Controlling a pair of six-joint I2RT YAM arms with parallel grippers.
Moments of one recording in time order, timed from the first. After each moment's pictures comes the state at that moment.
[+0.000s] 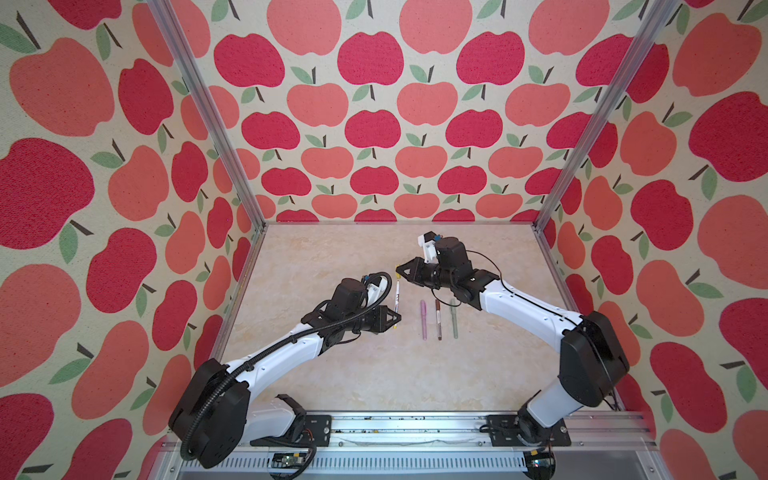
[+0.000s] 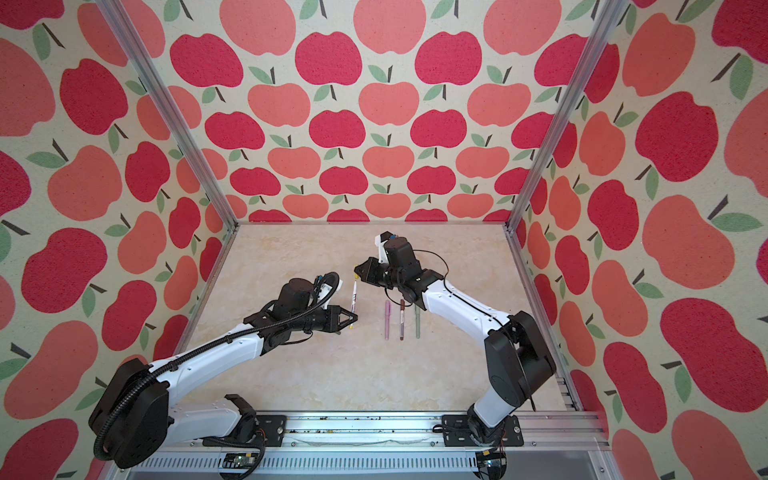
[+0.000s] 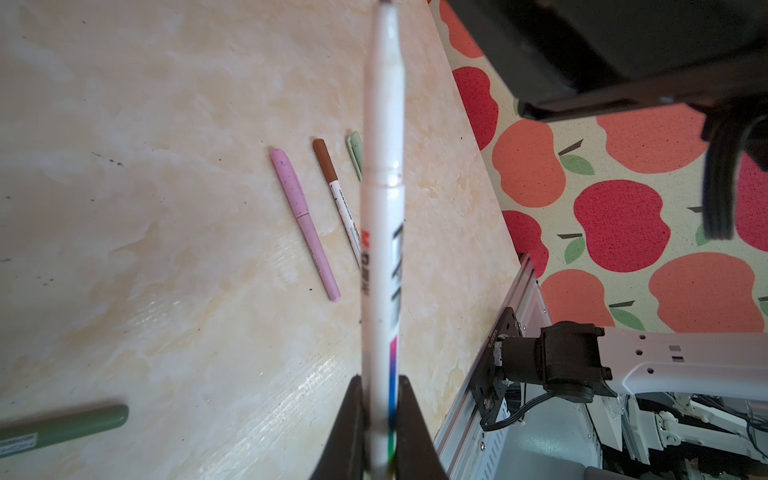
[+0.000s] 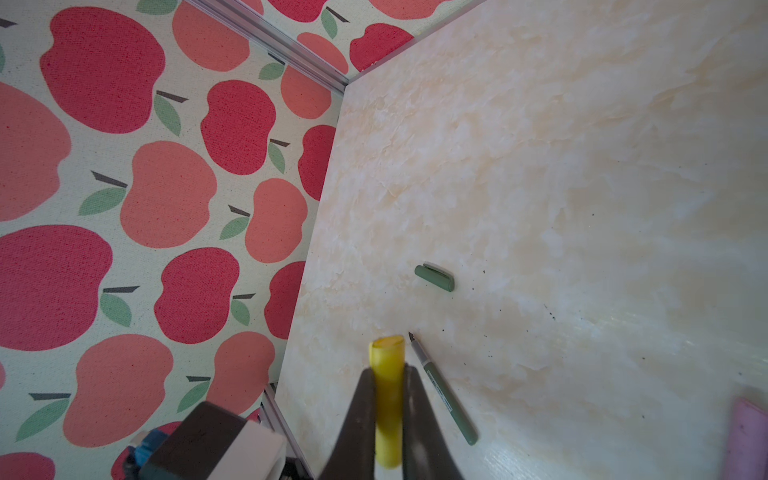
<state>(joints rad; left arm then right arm) -0.62 1.26 0.71 -0.07 0.52 -0.57 0.71 1.61 1.18 -0.07 -0.34 0.82</state>
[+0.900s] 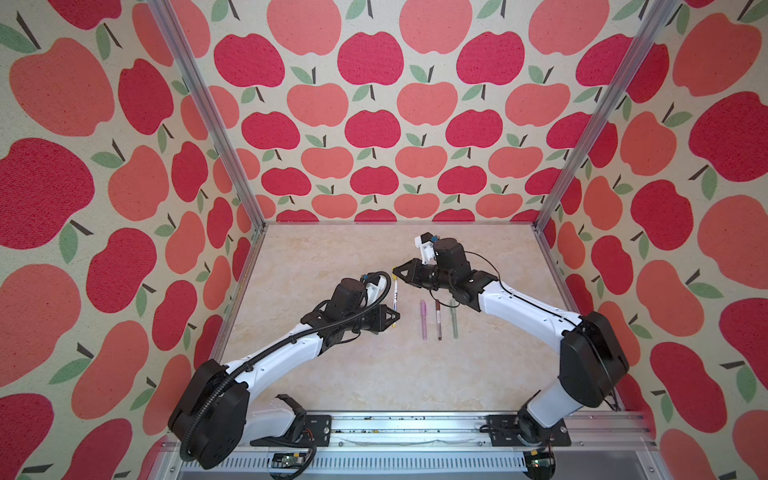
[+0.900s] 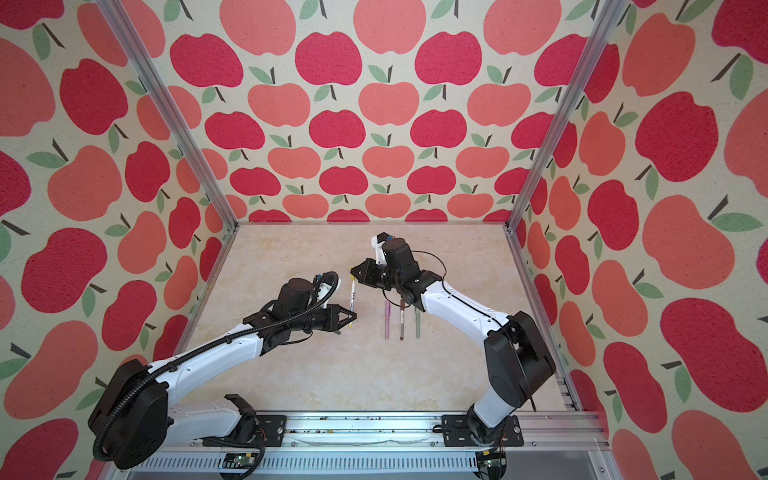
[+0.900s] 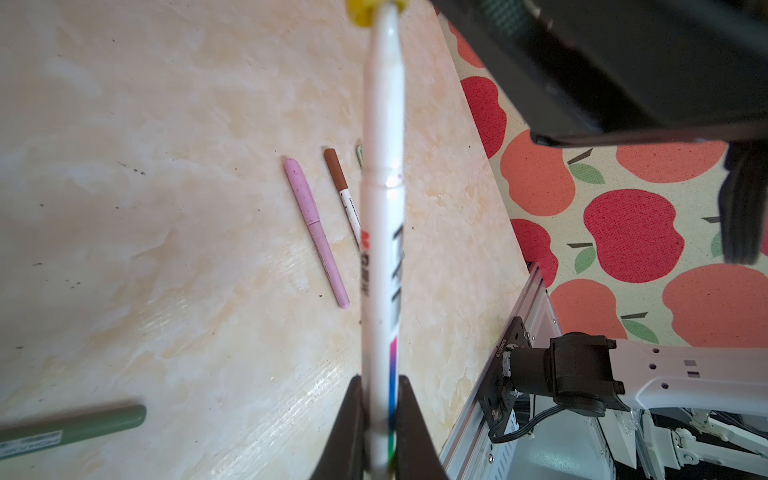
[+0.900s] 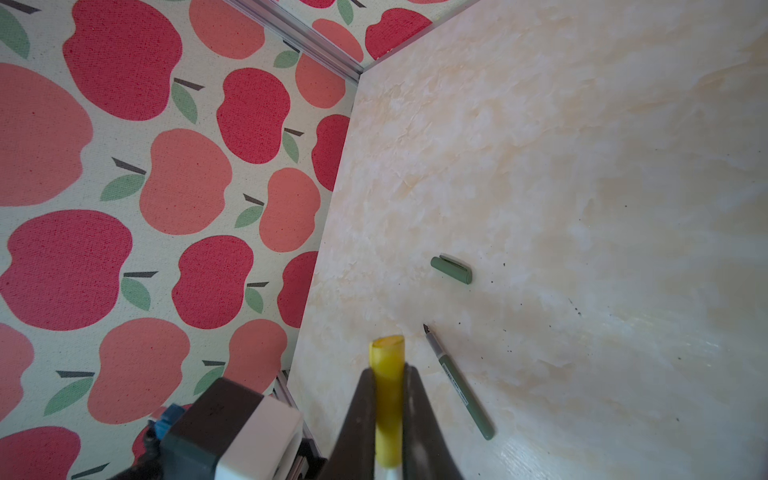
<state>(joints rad) -0.62 1.25 0.71 -0.07 0.48 -0.57 0.73 1.61 1.18 -0.05 -0.37 0.83</state>
